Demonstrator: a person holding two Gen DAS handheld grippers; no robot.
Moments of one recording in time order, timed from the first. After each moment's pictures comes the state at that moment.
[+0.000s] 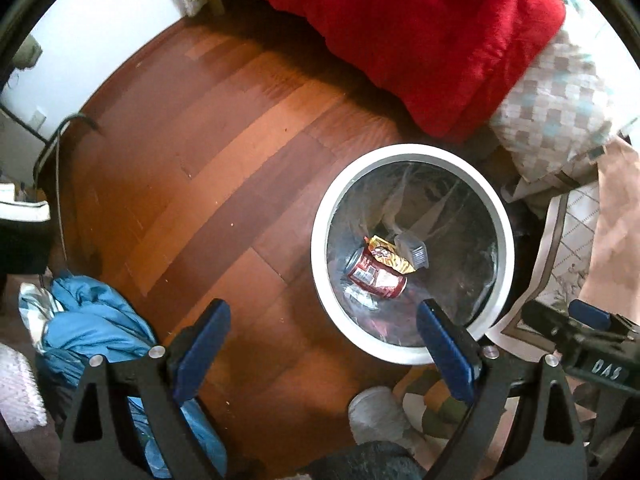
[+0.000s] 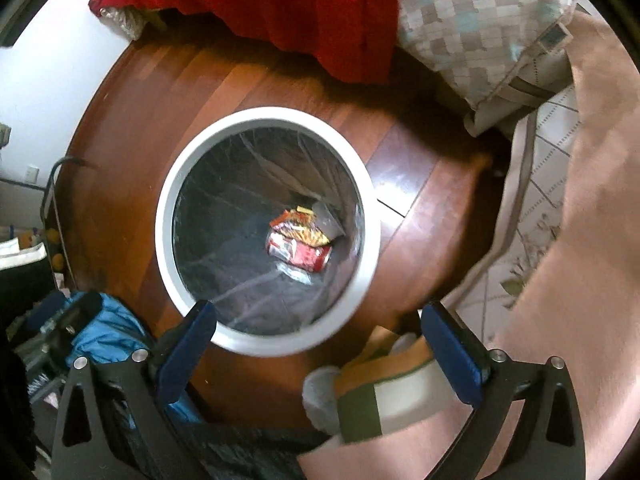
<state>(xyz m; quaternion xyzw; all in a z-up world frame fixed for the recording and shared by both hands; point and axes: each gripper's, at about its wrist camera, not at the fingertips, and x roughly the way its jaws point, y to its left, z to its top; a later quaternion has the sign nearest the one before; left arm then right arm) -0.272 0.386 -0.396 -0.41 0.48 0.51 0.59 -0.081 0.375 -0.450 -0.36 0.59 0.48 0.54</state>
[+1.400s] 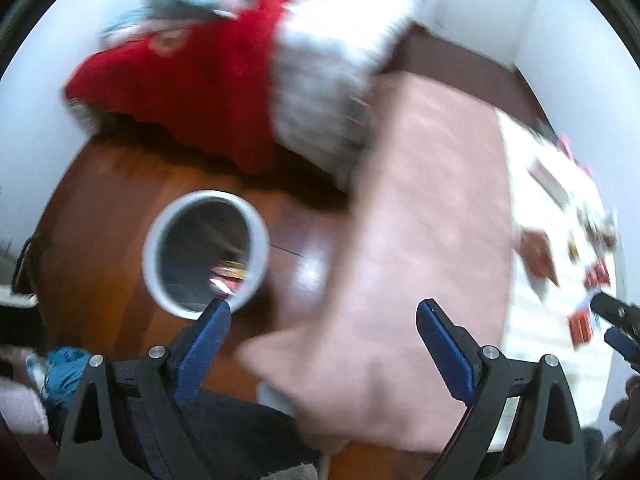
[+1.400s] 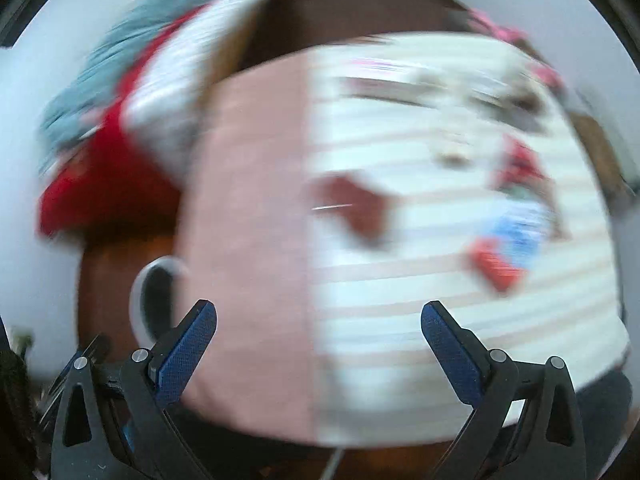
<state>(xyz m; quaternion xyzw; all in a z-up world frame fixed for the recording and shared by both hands) -0.019 0.186 -0.278 -0.28 0.48 0.38 0.74 0.166 0.001 -0.271 -0.07 0.61 0.28 0.74</state>
